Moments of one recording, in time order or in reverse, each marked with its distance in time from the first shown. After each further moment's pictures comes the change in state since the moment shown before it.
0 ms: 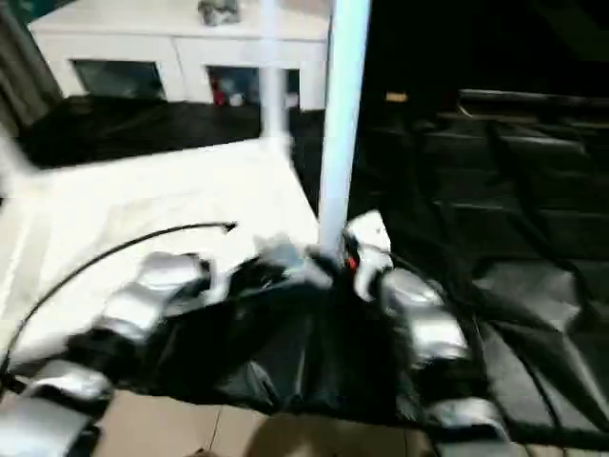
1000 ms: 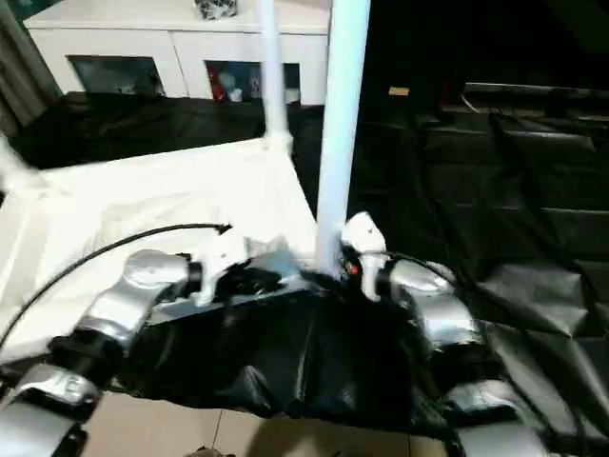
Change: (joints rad) left arm 0.035 0.130 -0.006 -0.076 -0.082 -0.027 -0.297; right arm -0.010 -0.210 0.129 -0.005 0.023 -0.104 0.550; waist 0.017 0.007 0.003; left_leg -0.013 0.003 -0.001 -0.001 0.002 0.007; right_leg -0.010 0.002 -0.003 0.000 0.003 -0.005
